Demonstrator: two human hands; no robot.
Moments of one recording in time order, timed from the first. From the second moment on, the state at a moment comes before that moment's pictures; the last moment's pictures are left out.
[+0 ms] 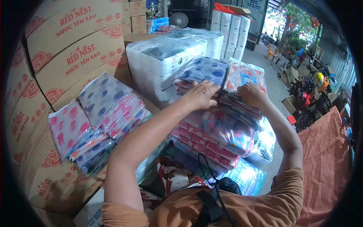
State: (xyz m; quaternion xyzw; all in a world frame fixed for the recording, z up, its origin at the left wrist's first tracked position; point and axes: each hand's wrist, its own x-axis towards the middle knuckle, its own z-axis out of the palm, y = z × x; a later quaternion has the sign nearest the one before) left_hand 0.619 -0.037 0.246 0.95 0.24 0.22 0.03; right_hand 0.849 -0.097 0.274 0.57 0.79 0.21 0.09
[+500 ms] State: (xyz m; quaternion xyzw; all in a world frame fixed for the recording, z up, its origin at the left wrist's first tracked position) left_hand 0.570 -0.066 0.302 0.92 0.15 0.36 0.01; right_hand 0.740 -0.188 0.360 0.44 0.87 0.19 -0.12
